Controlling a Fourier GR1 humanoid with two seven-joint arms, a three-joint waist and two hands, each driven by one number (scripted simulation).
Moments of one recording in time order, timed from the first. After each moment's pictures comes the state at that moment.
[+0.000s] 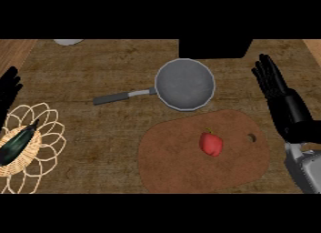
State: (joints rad) left arm -0.21 0.59 0.03 -1.33 0.19 0.08 0.11; right arm -0.27 -0.44 0.22 -1.57 -0.29 -0.17 -0.09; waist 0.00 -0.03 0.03
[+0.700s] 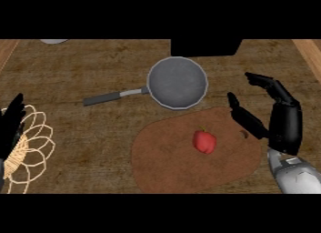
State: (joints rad) left arm -0.11 0.53 0.01 -1.28 0.11 0.18 0.19; right arm -0.23 -0.32 0.25 -1.62 0.09 -0.64 -0.08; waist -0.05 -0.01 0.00
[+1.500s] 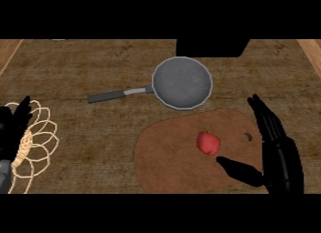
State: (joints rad) left arm -0.10 0.49 0.00 -1.29 0.08 0.19 0.22; right arm -0.02 -0.42 0.47 -1.92 0.78 -0.47 0.53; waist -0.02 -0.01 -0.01
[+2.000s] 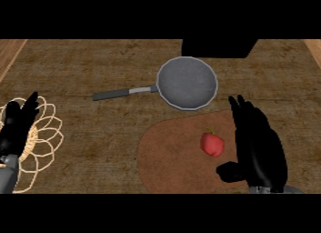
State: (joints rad) left arm -0.14 0.48 -0.03 -1.29 0.06 0.19 0.24; right arm -0.23 -0.37 0.58 -1.93 0.91 0.11 1.04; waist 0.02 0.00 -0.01
